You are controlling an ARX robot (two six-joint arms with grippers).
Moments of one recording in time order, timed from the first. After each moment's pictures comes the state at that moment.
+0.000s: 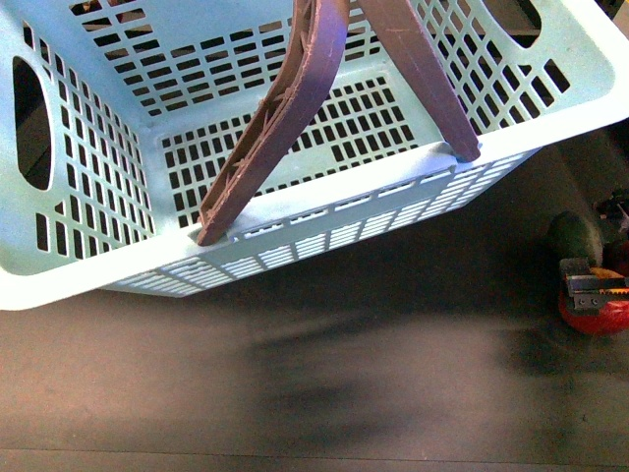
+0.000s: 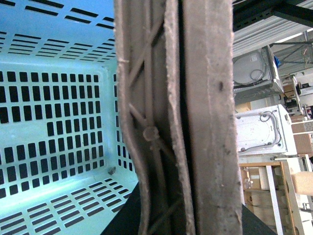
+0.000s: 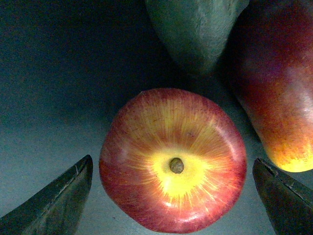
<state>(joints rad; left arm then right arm) -0.46 1.60 1.10 0.12 0.21 -0.88 -0.15 2.39 1.01 0.35 0.12 -0.20</state>
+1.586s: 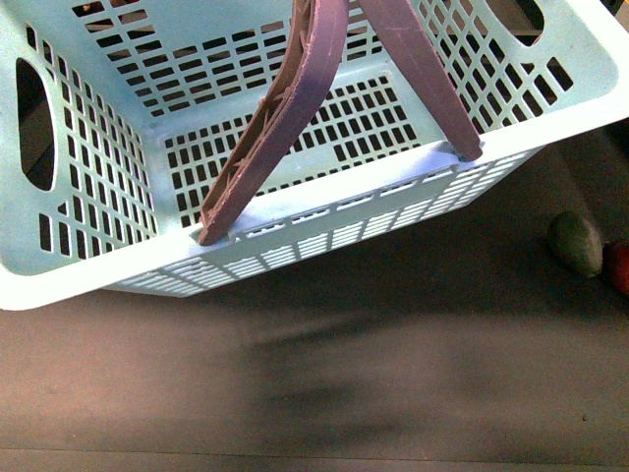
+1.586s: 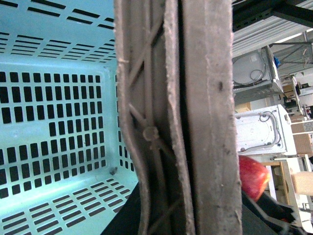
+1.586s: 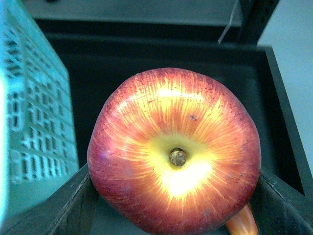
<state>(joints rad) -0.46 1.60 1.10 0.12 0.21 -0.88 -0.11 1.31 0.67 0.26 -0.20 -0.10</state>
